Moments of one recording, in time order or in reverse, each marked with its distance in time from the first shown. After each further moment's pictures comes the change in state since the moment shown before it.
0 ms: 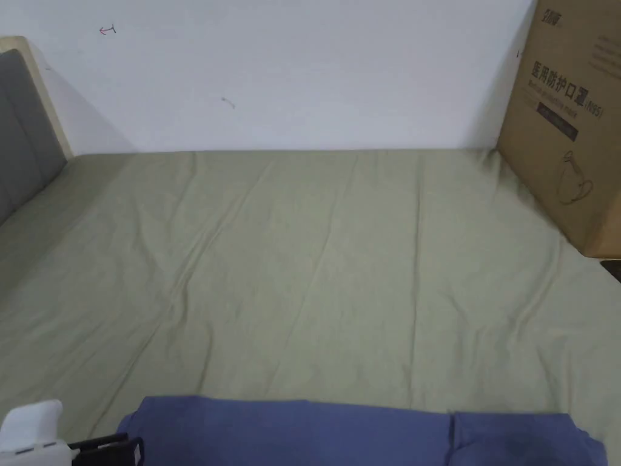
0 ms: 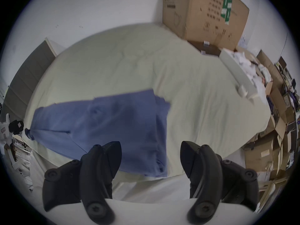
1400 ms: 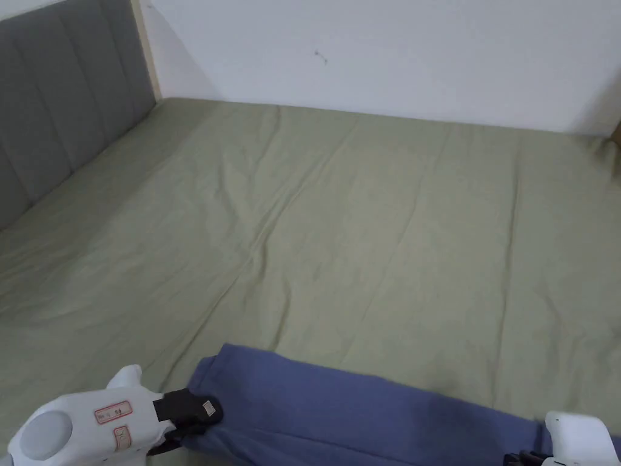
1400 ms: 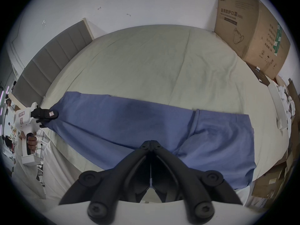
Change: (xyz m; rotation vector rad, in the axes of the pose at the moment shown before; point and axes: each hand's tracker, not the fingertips) left arm -0.050 -0.031 -0.069 -0.106 -0.324 0.563; right arm -0.156 0.005 -0.052 -0.065 0.233 0.188
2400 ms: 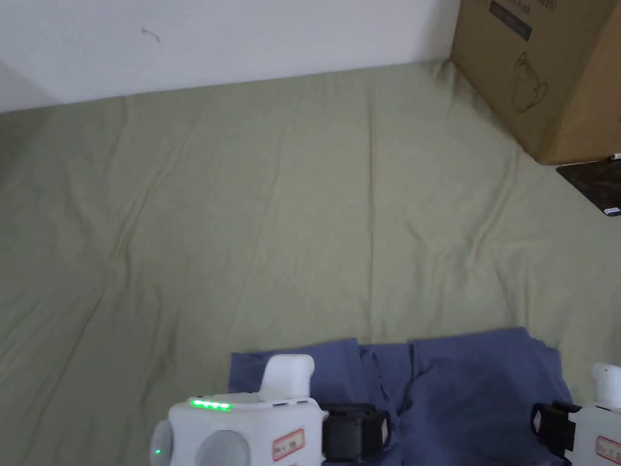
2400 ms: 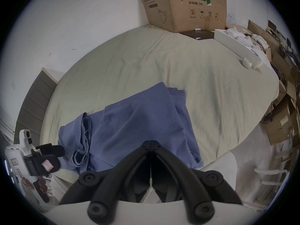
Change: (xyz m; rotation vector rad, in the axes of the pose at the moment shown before) left arm 0.234 -0.159 -0.103 -0.343 -0.165 -0.730; right arm 0.122 -0.061 0.058 0.093 -0.133 -0.461
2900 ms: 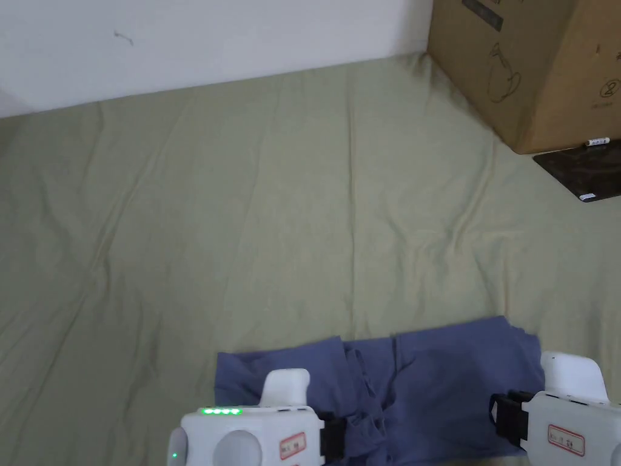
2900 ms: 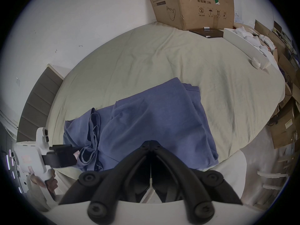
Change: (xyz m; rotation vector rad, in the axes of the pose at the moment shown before) left arm 0.003 -0.022 -0.054 -0.127 0.065 -0.025; right arm -0.002 -0.001 -0.013 -0.027 0.055 0.030
